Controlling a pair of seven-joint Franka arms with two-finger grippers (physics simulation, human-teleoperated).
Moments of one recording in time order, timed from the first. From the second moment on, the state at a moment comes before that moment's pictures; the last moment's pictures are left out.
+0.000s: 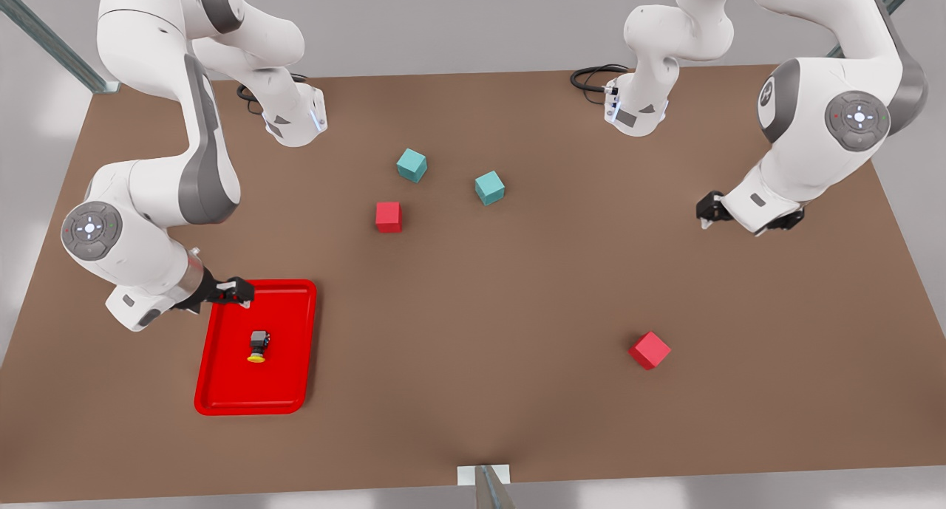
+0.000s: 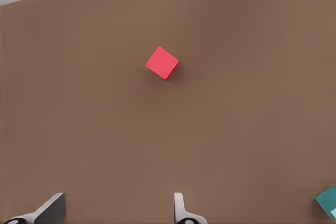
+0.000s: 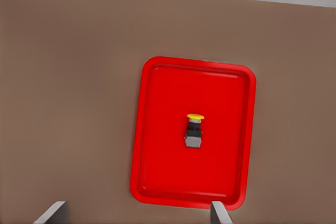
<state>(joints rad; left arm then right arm) -0.25 0.09 0.11 -1.54 0.06 1.59 0.08 0.07 0.34 0.04 -1.38 -0.03 1.74 0.03</state>
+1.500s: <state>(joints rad) -0.26 0.25 0.11 -1.54 0.06 1.67 0.08 -0.04 0.74 0.04 -1.66 -0.10 2.38 0.02</state>
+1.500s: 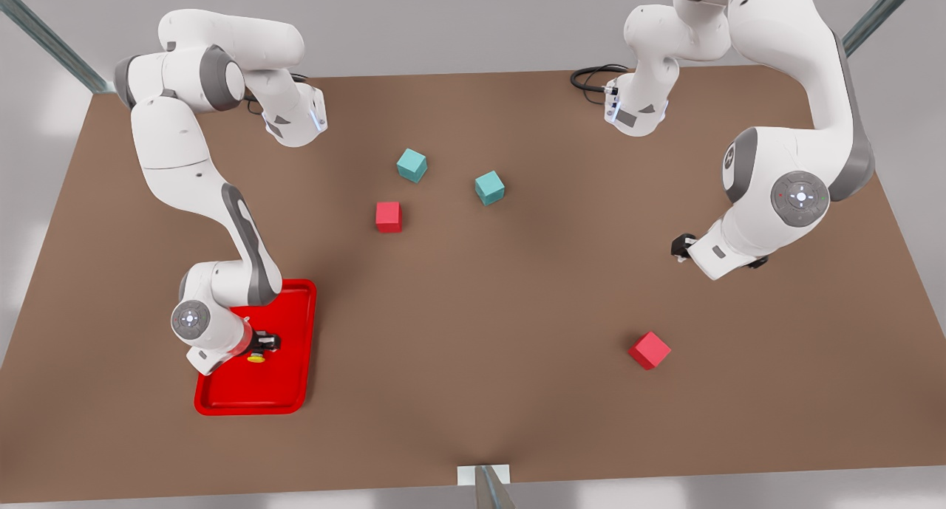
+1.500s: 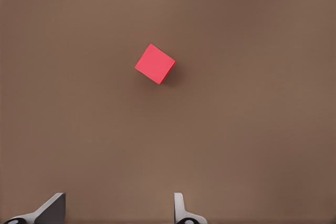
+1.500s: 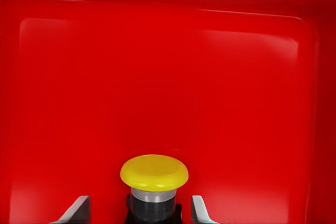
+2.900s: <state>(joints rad) -0.25 0.28 0.12 -1.54 0.06 1.71 0.08 0.60 0.73 0.15 -1.30 0.02 2.03 0.49</state>
